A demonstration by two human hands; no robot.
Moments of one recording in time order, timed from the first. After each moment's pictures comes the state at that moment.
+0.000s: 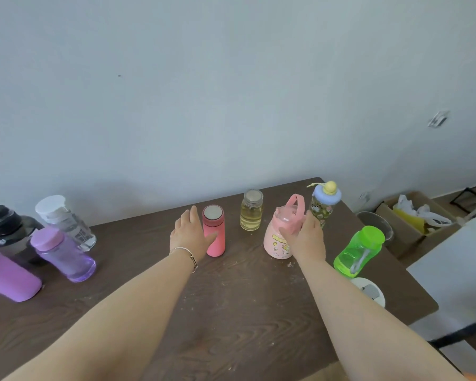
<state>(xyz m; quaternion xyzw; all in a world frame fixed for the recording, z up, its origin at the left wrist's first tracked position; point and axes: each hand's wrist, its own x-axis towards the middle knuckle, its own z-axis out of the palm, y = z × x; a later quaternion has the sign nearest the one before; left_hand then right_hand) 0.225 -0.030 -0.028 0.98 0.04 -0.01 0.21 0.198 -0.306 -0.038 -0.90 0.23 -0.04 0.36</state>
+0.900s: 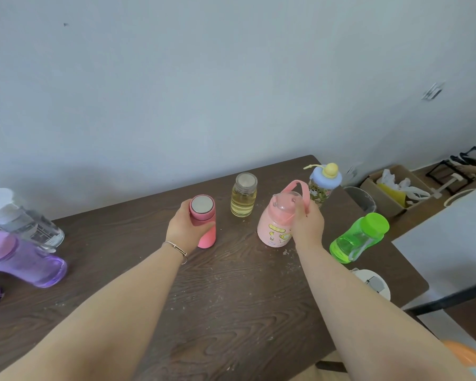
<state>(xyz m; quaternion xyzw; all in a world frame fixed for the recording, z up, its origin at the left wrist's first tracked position) 0.271 -0.028 -0.077 0.87 0.04 -0.05 0.49 0.233 -0.303 -0.051 -0.78 0.31 -0.15 0.53</state>
